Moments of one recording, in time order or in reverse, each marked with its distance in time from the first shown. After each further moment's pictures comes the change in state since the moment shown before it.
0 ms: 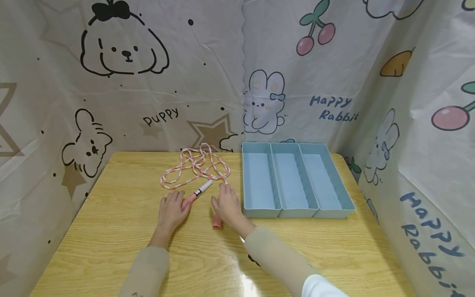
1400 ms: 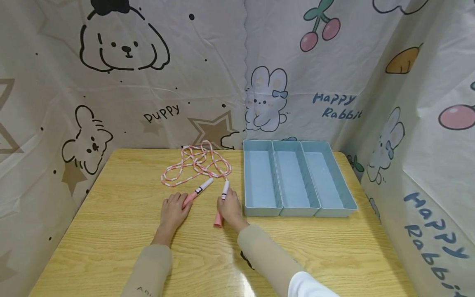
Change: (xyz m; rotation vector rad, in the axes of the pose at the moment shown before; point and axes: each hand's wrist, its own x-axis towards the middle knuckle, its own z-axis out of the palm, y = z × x) left_hand -0.005 -0.002 0.013 -0.071 -0.035 -0.058; right_hand 0.000 0.011 0.036 0.281 -0.012 0.340
